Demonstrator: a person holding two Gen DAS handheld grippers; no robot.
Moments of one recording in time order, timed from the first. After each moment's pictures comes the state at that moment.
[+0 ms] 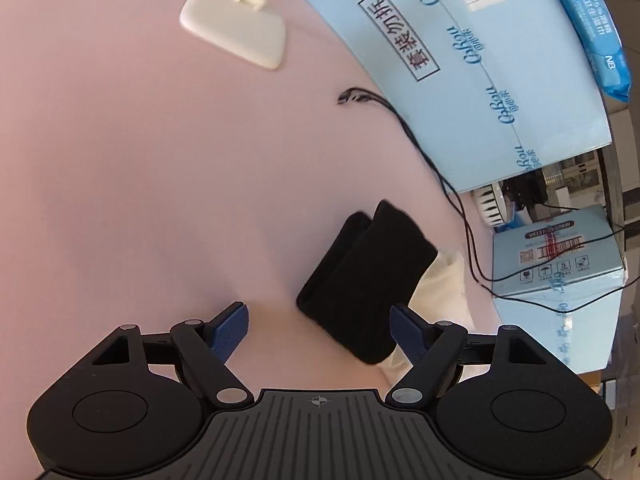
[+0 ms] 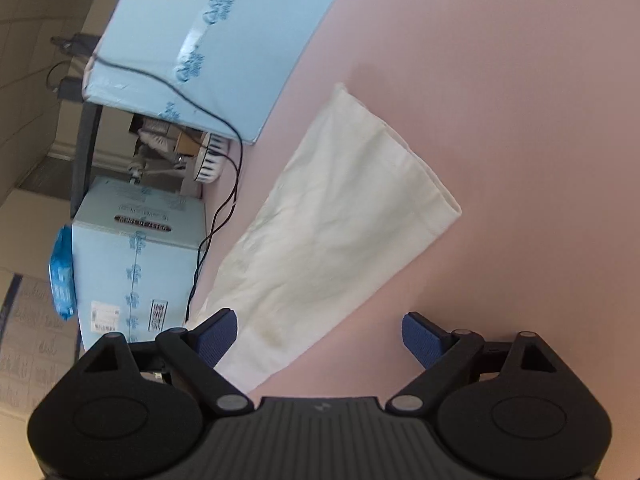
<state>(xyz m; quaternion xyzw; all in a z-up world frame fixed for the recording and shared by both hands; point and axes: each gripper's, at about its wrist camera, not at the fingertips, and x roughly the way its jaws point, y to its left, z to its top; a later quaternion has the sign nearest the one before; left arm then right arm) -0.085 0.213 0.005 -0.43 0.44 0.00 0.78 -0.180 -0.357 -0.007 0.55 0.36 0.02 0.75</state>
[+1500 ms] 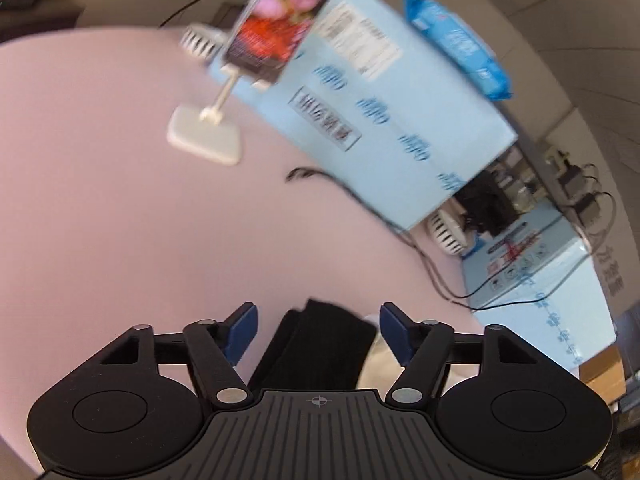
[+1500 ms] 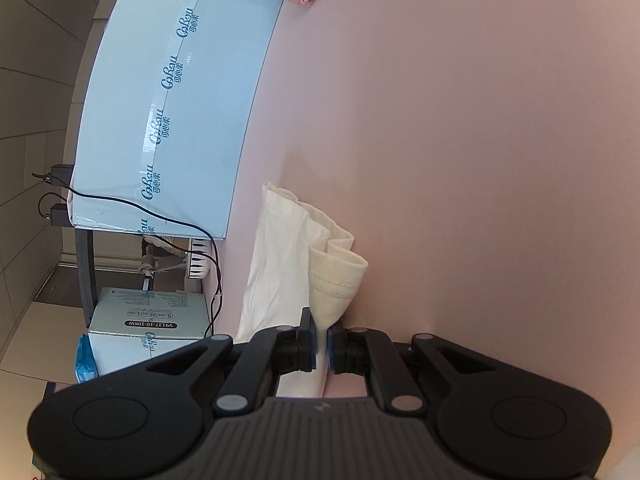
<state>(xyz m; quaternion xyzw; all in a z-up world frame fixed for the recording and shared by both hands) -0.163 0.171 0.070 -0.33 0.31 -0.06 0.89 -0.234 -0.416 -0.045 0.64 0.28 -0.04 0.71</state>
